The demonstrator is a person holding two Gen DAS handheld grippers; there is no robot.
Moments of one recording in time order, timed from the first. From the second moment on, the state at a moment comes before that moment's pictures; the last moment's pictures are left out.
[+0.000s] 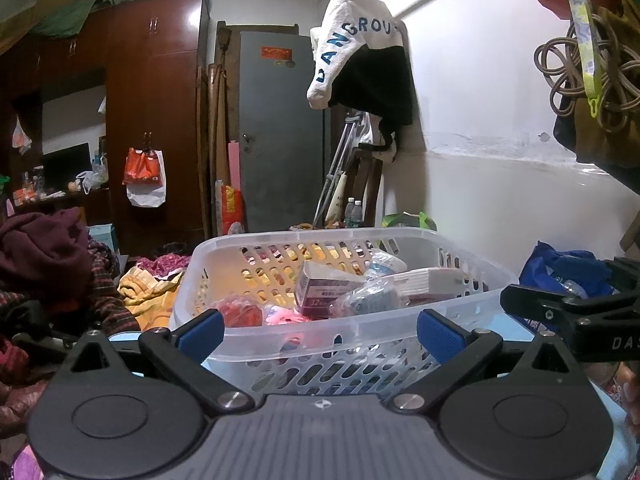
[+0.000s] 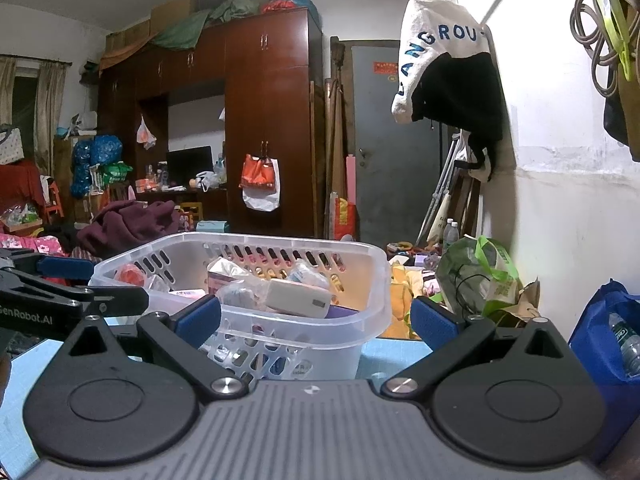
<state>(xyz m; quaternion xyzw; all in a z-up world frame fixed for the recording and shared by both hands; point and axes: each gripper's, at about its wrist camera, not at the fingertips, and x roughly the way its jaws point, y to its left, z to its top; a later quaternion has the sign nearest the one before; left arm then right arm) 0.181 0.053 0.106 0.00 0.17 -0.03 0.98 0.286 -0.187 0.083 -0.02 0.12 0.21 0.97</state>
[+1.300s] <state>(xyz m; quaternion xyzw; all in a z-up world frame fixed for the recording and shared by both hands) 0.182 0.050 0.105 0.00 0.17 -0.03 0.99 0.284 -0.186 0.078 -0.03 0.12 0.22 0.97</state>
